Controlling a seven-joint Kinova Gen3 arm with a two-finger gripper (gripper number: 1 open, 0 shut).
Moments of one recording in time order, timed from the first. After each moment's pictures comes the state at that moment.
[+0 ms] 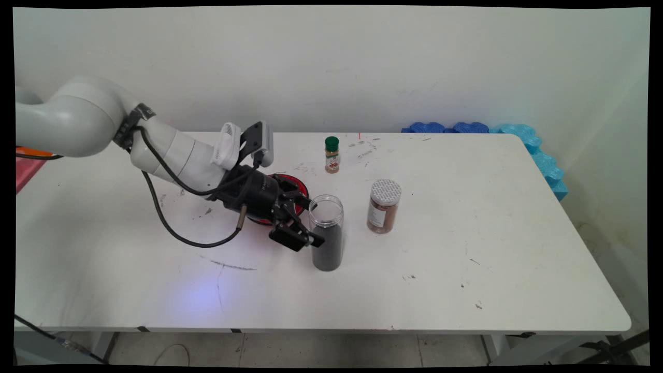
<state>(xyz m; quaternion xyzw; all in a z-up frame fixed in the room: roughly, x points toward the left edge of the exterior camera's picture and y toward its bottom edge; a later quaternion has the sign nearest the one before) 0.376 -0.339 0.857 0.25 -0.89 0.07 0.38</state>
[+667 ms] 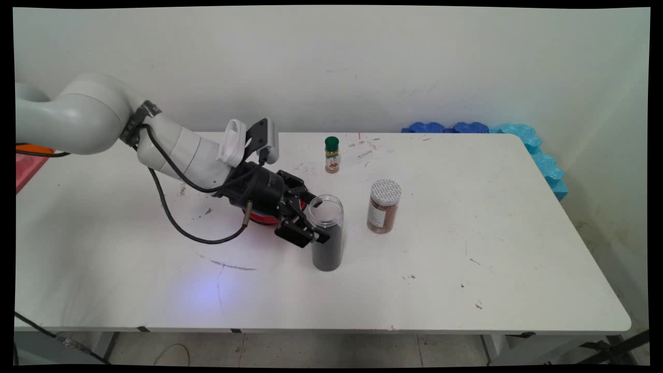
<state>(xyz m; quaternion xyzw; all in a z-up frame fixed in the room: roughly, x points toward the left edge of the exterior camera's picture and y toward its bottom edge) 0.371 -0.347 0.858 0.25 -0.89 0.07 0.38</state>
